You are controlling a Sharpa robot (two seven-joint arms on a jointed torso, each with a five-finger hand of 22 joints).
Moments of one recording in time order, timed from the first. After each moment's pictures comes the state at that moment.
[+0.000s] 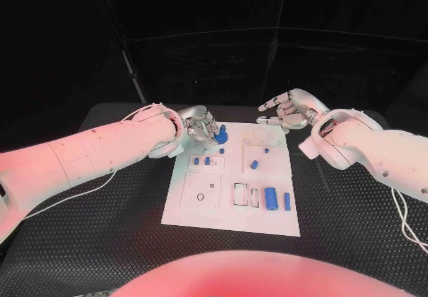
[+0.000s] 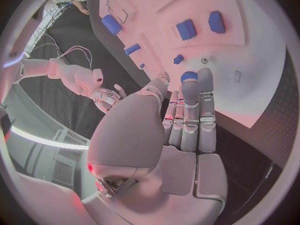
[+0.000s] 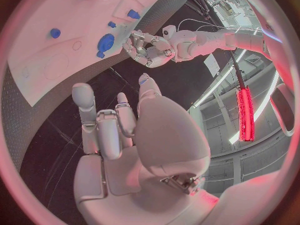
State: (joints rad) left arm 1.14 -0.62 0.02 1.24 -1.14 -0.11 -0.10; left_hand 1.46 -0.12 0.17 0.14 0.06 0.85 0.14 0.31 0.17 0.95 0.08 0.42 0.23 1.27 0.01 0.86 0.78 0.17 1.15 0.12 0.62 0.69; right arm 1.06 -0.80 0.15 1.46 -1.01 -0.32 0.02; right_hand 1.45 -0.02 -0.17 0.23 0.36 0.90 0.17 0.12 0.07 1.35 0.08 1.31 1.25 1.46 0.01 1.46 1.31 0.14 1.11 0.11 1.18 0.75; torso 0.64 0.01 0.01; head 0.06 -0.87
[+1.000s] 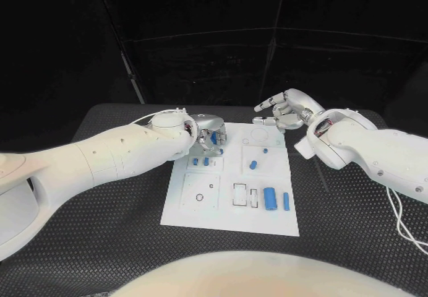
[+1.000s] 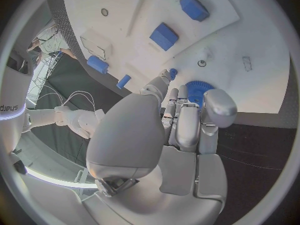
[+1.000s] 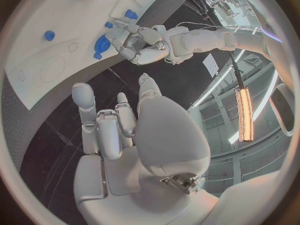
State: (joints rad) left arm 1.13 -0.49 -0.01 1.13 -1.53 -0.04 0.00; left_hand 1.47 -0.13 0.19 0.11 0.06 0.97 0.12 0.20 0.10 1.00 0.07 0.31 0.08 1.47 -0.01 1.28 1.12 0.12 1.40 0.09 1.09 1.11; right arm 1.06 -0.79 0.15 1.46 -1.01 -0.32 0.02; right_hand 1.45 -0.01 -0.17 0.23 0.36 0.90 0.17 0.12 0.07 1.35 0.08 1.31 1.25 1.46 0.01 1.46 1.31 0.14 1.11 0.11 1.18 0.75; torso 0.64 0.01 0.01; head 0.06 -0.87
